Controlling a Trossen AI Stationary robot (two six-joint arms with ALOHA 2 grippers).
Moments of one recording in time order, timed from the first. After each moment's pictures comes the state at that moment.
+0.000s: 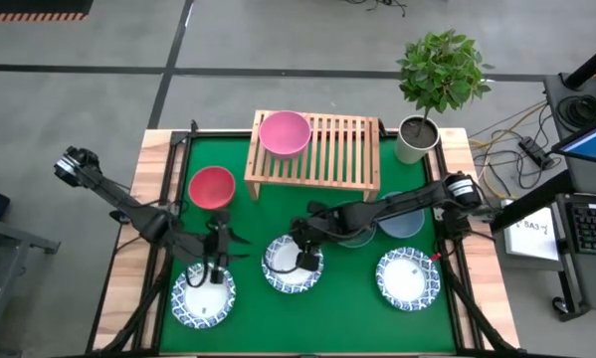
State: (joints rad) left arm -0.59 0.99 0.61 -0.17 -0.54 -0.19; right arm 0.17 1.91 1.52 -0.60 0.16 0.33
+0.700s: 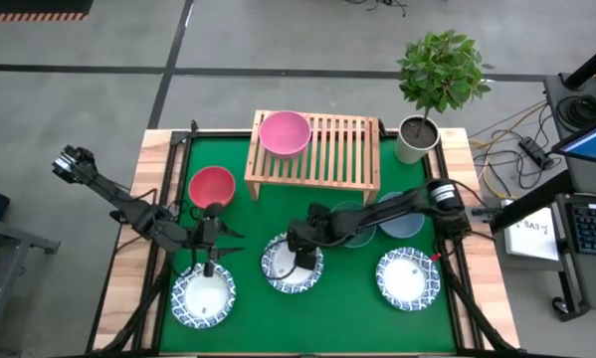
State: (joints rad) left arm -0.59 0.81 0.47 -0.02 -0.55 -0.13; right arm 0.16 2.04 1.52 -0.62 0.28 0.36
